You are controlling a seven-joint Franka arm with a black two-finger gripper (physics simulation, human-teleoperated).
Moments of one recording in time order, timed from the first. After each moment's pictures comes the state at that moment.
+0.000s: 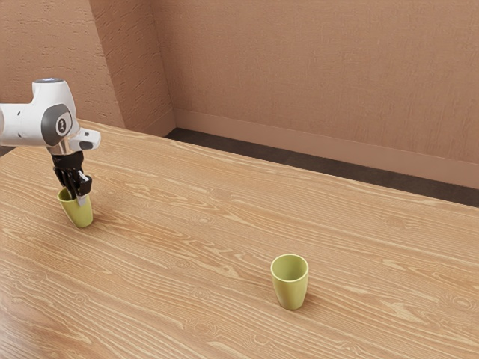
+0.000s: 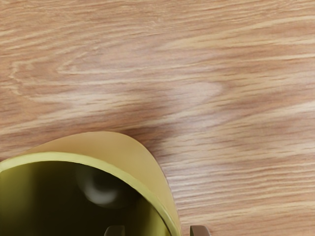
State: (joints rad) arm 0.48 0.49 -0.01 -1.64 0.09 2.03 0.56
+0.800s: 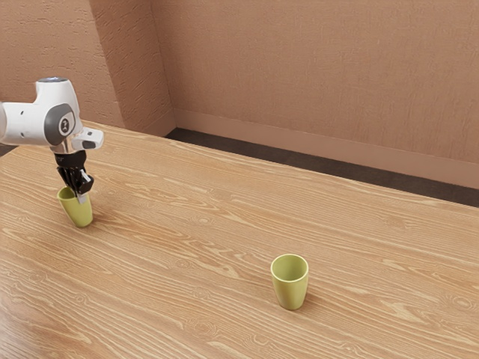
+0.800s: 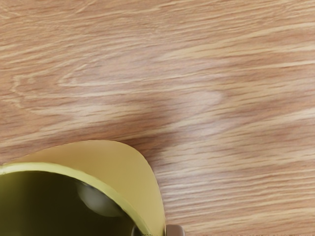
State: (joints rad) arm 0.47 0.49 -0.01 -1.63 0.11 2.04 0.56
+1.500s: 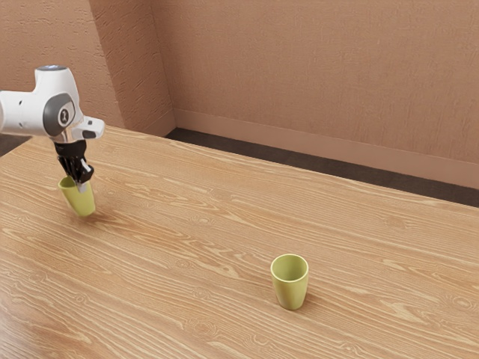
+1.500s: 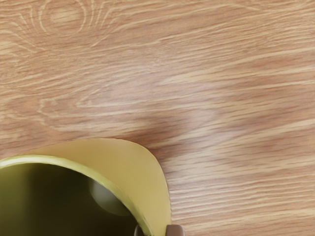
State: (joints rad) arm 0.45 0.43 -0.01 -1.64 0.12 2.04 0.56
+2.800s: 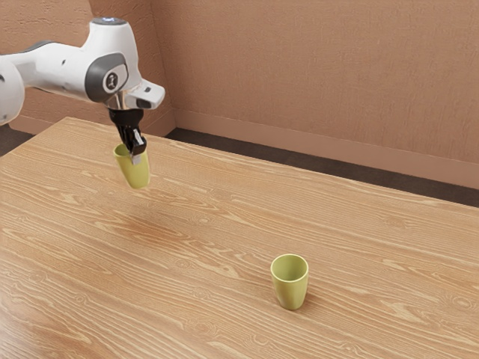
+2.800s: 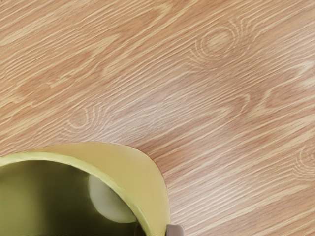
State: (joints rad) arm 0.09 0.23 0.04 -1.66 0.12 1.92 0.57
